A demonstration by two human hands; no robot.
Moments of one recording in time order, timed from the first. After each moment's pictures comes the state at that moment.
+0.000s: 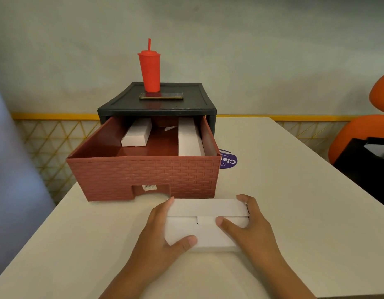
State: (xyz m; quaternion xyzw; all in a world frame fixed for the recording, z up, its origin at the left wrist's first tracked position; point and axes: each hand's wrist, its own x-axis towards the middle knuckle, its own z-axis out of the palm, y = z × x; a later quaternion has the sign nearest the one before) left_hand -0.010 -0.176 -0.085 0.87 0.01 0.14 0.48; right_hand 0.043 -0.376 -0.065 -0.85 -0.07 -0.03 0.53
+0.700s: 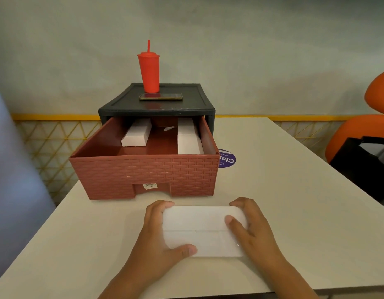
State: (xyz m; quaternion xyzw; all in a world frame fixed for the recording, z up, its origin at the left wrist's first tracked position) left_hand -0.022 -0.176 -0.081 0.87 -0.02 0.17 0.47; right_hand 0.038 -0.385 -0.072 -0.83 -0.19 -0.08 0.52
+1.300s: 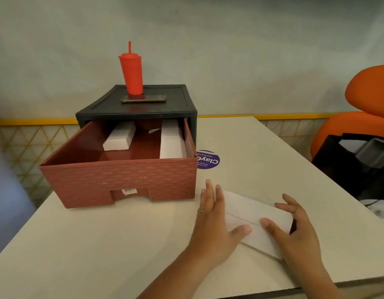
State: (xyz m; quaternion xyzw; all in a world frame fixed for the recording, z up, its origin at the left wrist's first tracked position) left_hand 0.037 -0.307 -0.054 0.92 -0.06 0.06 0.39; right_hand 0.044 -0.477 -0.072 -0.81 -0.02 -0.18 0.56
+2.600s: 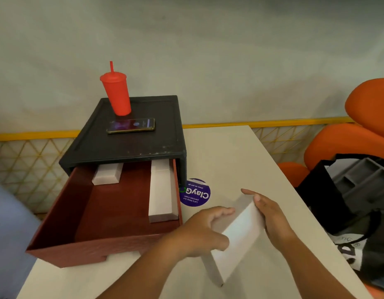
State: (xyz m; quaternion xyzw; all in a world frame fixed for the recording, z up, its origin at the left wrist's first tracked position) left_hand 0.122 -0.283 0.115 0.79 -0.04 -0.26 0.56; right_hand 0.179 -0.476 0.064 -0.73 -0.03 0.09 0.68
